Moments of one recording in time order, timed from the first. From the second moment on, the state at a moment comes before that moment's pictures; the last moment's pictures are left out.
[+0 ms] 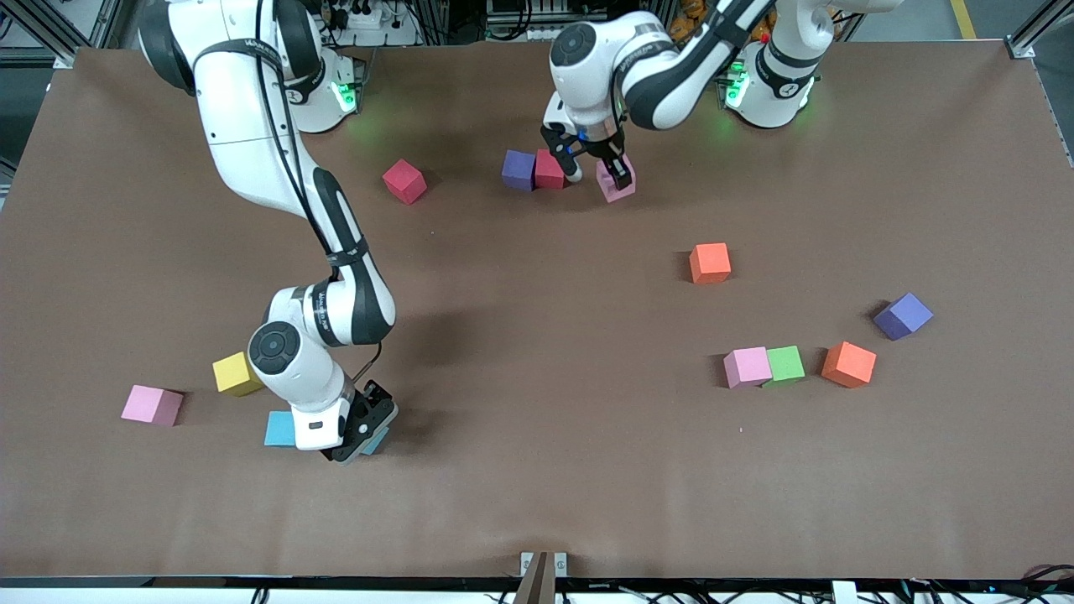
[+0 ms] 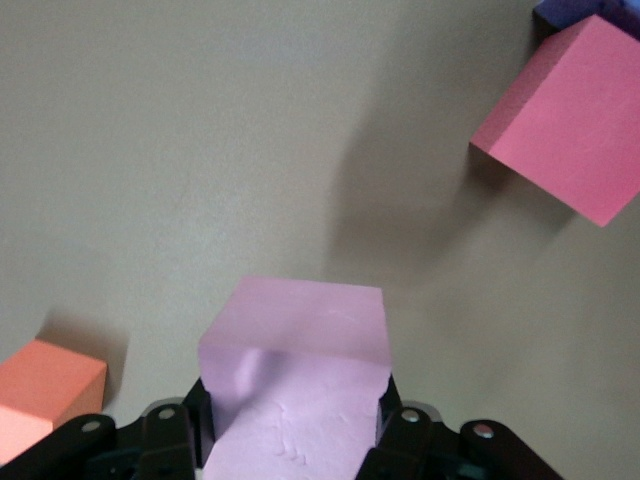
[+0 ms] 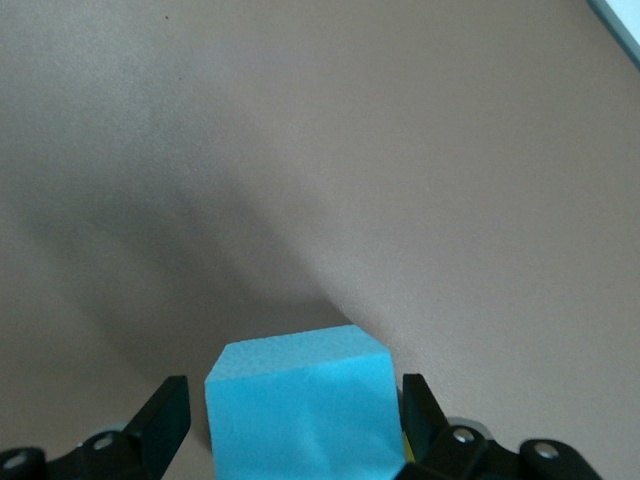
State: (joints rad) left arm -0.24 0.21 -0.79 -2.28 0.31 2.20 -0.08; right arm 0.47 0.90 -0.27 -1.41 0.32 2.51 -0.80
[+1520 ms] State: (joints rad) left arm -0.25 0.30 -0.83 -2.42 0.34 2.55 -0.06; right arm 0.47 0.79 -0.26 -1.30 0.46 2.02 -0.69
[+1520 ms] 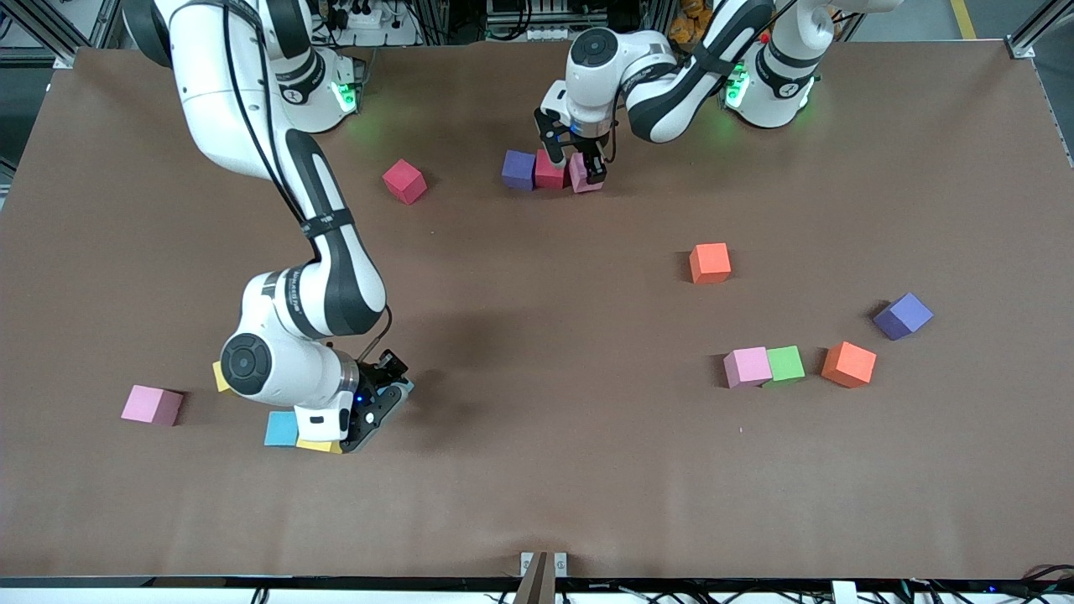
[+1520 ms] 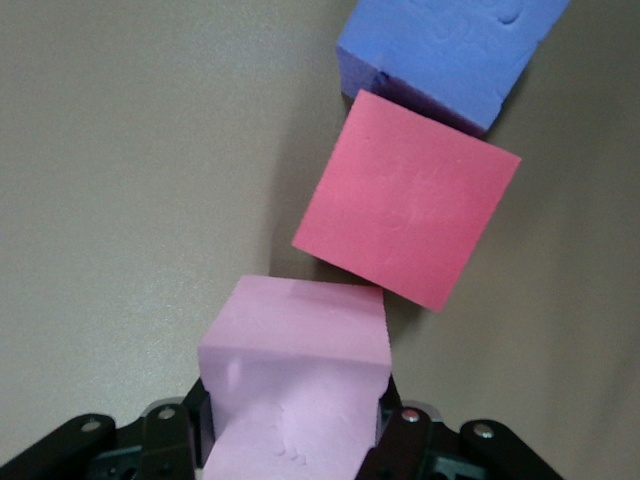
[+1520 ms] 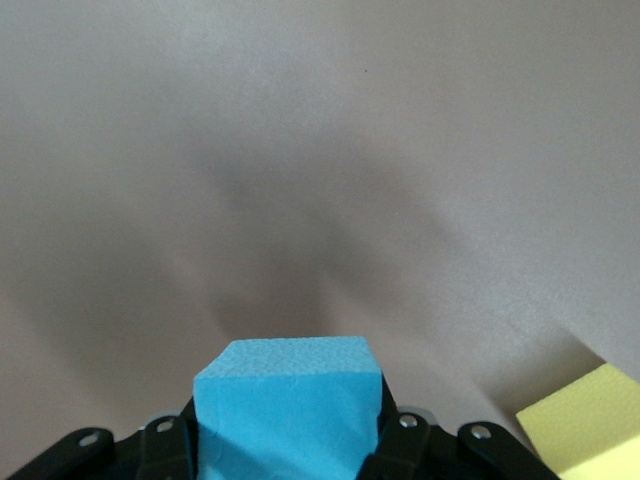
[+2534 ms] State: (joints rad) left arm -0.29 0.32 -0.83 -2.42 0.36 2.55 -0.01; right arm 0.65 0.51 -0.25 -1.73 0.49 2.27 -0.29
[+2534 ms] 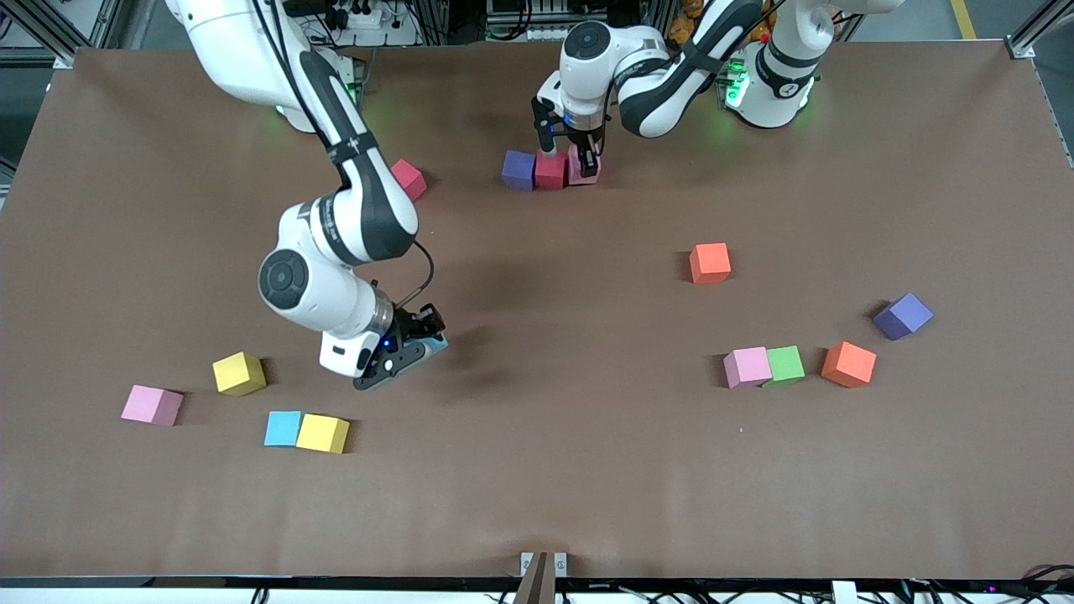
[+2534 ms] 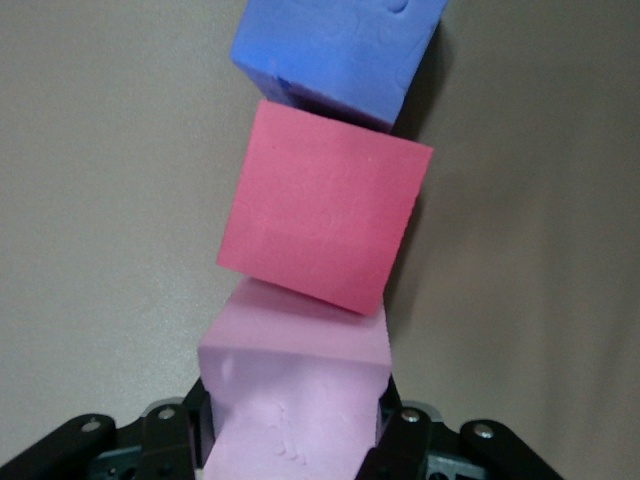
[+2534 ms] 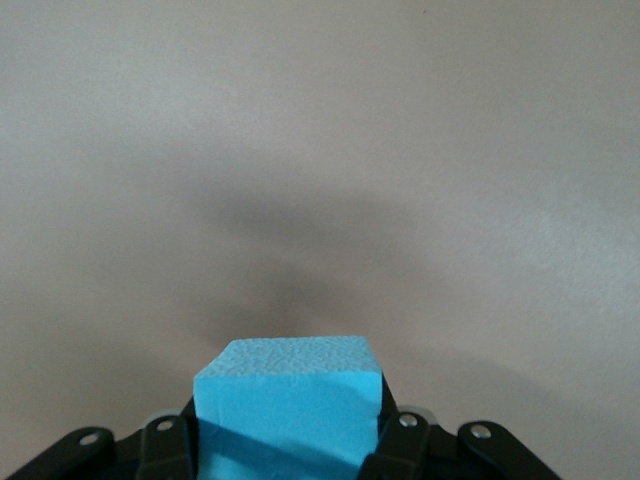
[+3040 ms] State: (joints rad) left arm -0.29 0.35 -0.83 -2.40 0.42 2.55 -0.01; right arm 0.74 0.40 -0.25 -1.92 0.49 2.44 -0.16
